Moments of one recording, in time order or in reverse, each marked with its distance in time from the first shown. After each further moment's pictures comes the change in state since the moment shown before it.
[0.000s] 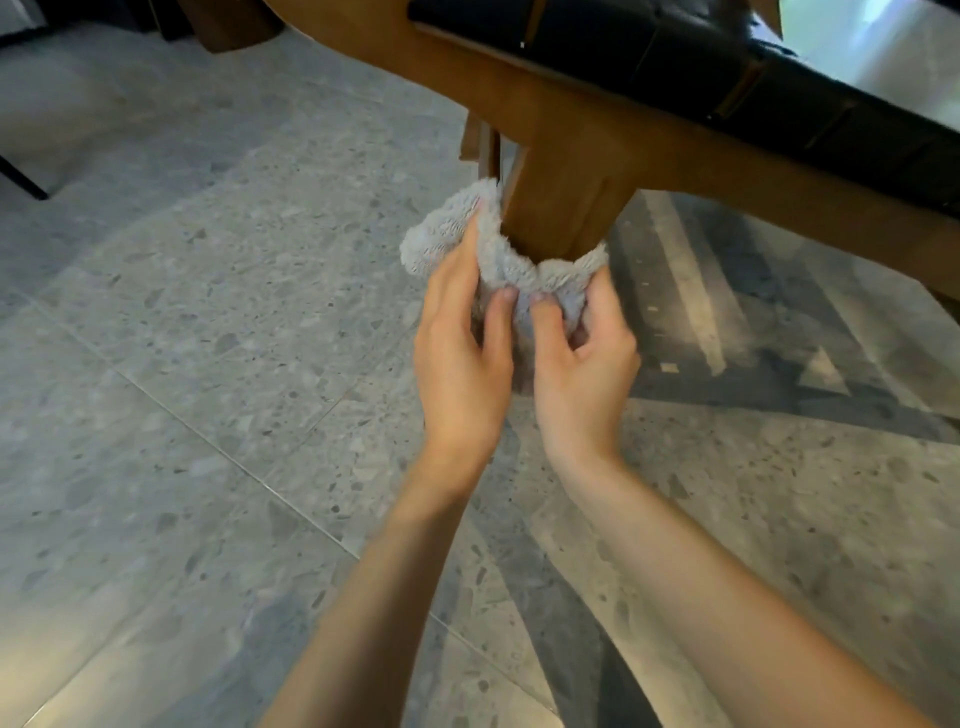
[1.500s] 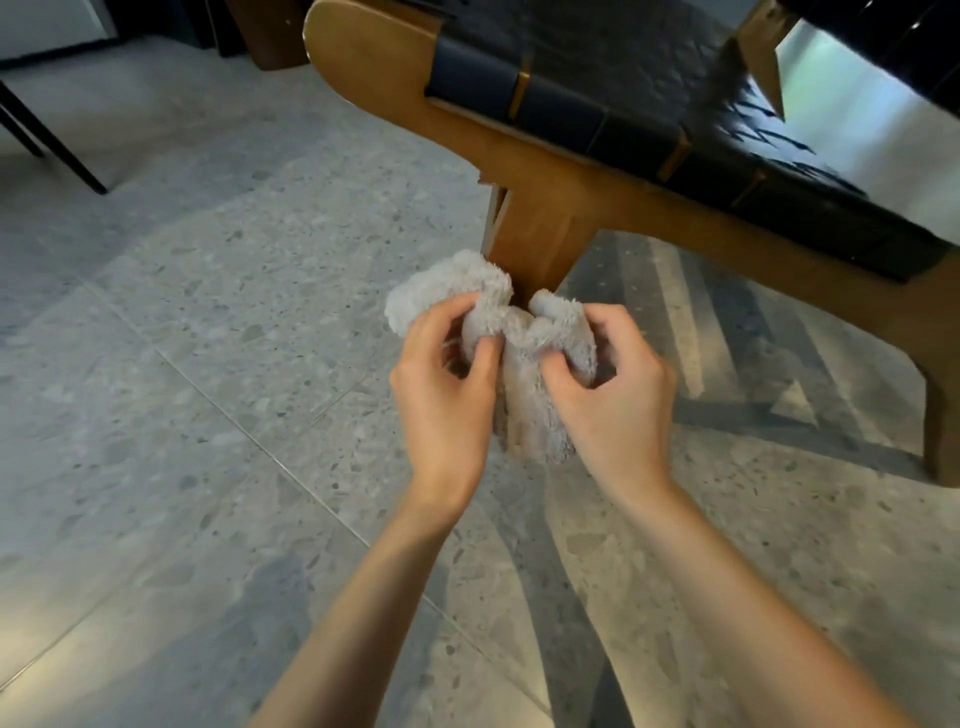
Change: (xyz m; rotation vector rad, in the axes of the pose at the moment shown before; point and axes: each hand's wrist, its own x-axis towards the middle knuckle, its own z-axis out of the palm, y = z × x) left_hand -0.032 0.036 -0.015 -0.067 0.162 -0.131; right_hand 0.004 -0.017 -0.064 -0.274 -0.237 -0.236
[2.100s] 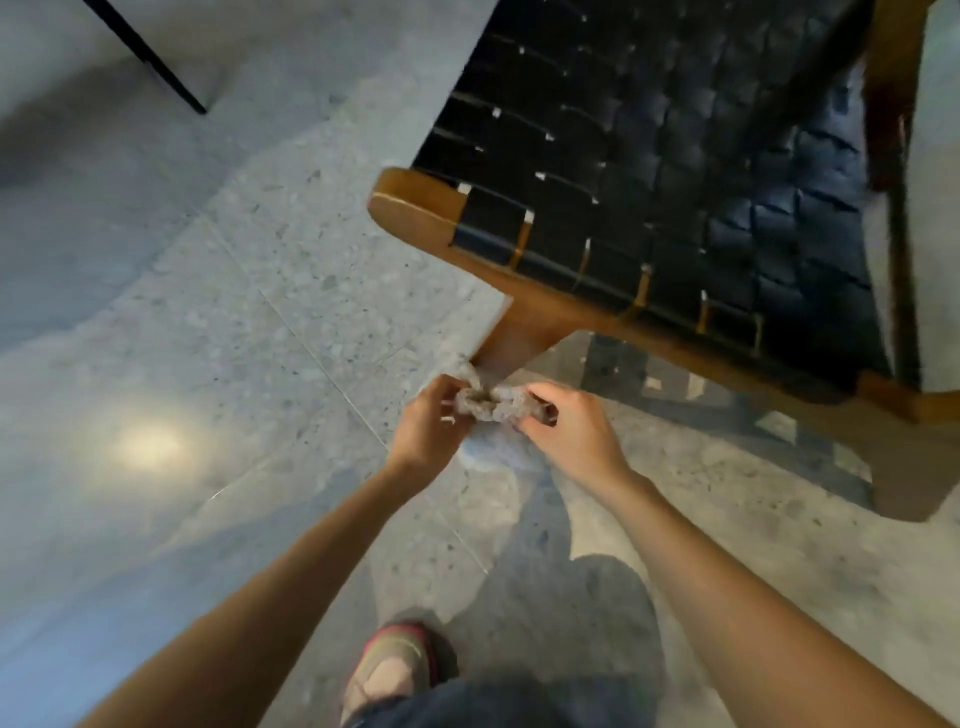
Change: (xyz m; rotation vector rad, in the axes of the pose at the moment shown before) left_hand 0.013 0.029 -0.036 0.446 -0.421 -0.615; right_hand 0.044 -0.013 -0.029 -0.140 -0.834 0.297
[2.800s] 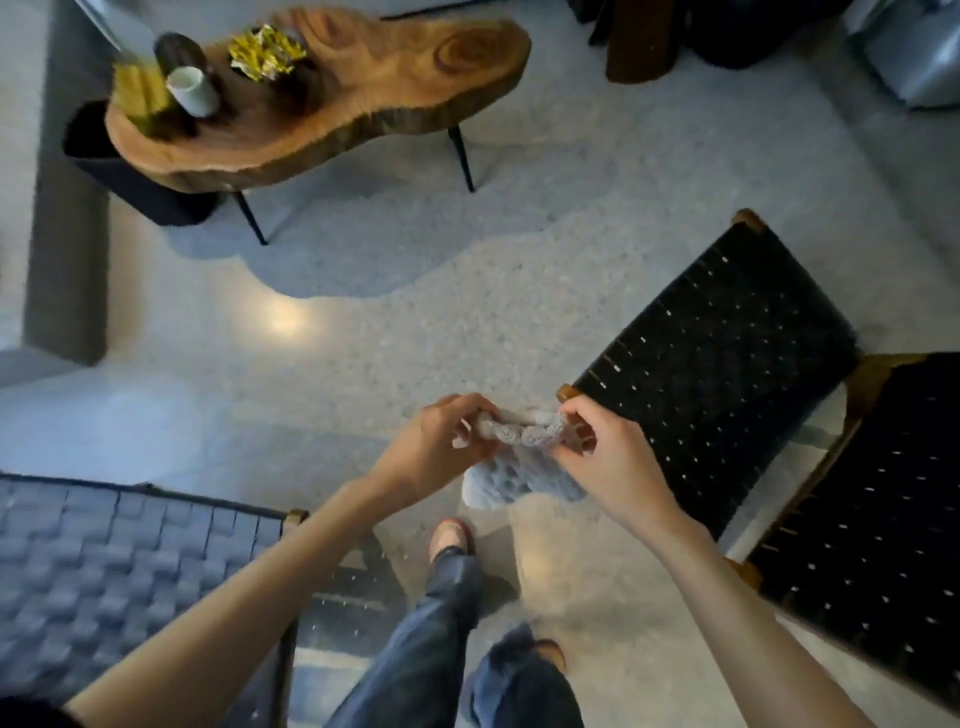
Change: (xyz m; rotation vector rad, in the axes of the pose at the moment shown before) left_hand -0.254 0.378 -0.387 0.090 0.095 0.015; right_hand -0.096 -0.478 -0.312 -0.079 -0.437 -0.303
